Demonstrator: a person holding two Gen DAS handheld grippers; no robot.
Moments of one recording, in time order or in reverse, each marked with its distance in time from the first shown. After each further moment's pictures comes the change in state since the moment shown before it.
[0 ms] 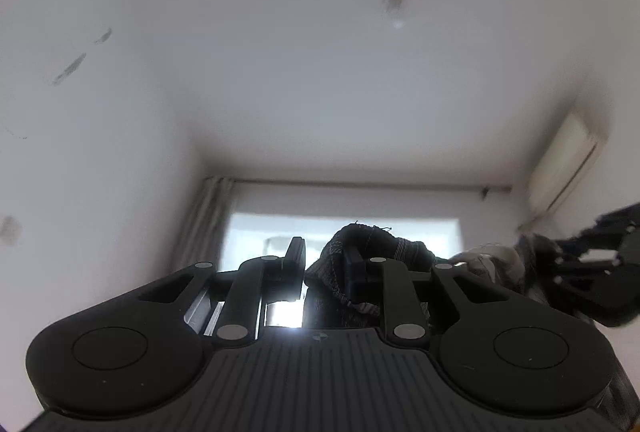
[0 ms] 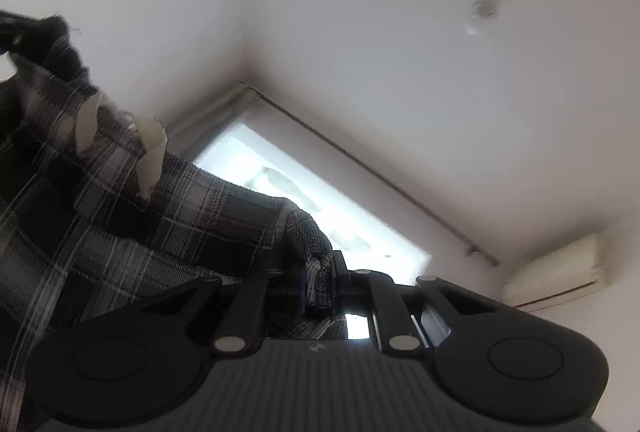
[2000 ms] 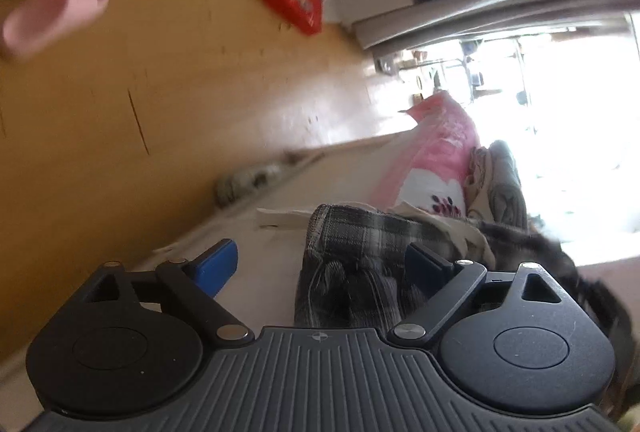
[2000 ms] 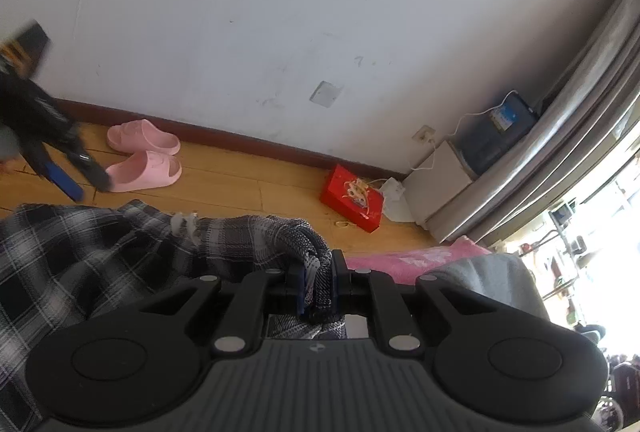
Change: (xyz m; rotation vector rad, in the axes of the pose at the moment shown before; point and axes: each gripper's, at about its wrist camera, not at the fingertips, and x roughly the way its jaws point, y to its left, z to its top) left arm -0.273 0.651 -0.598 -1.199 1.306 0.488; right arm 0.012 0.804 -0.197 -0.106 0.486 1.186
